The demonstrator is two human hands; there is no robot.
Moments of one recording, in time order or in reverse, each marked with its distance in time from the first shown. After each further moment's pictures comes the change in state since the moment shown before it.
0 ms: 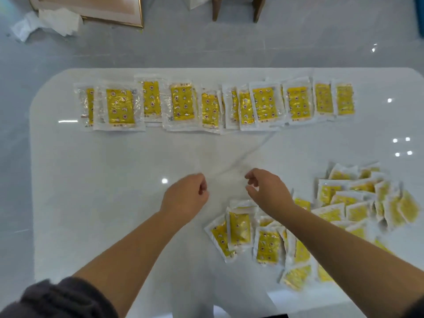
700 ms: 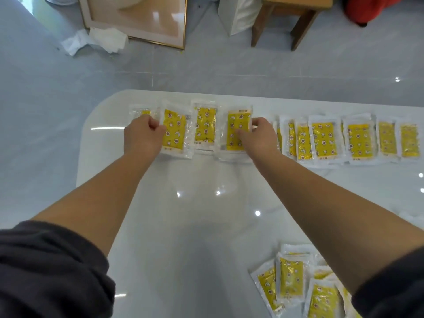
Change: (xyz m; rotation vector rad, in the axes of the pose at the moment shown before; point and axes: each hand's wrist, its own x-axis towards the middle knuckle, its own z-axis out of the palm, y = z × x) left_hand 0.116 -0.135 -0.177 -0.253 0.573 -0.324; right_hand 0.159 -0.199 -0.014 0.589 0.255 0.200
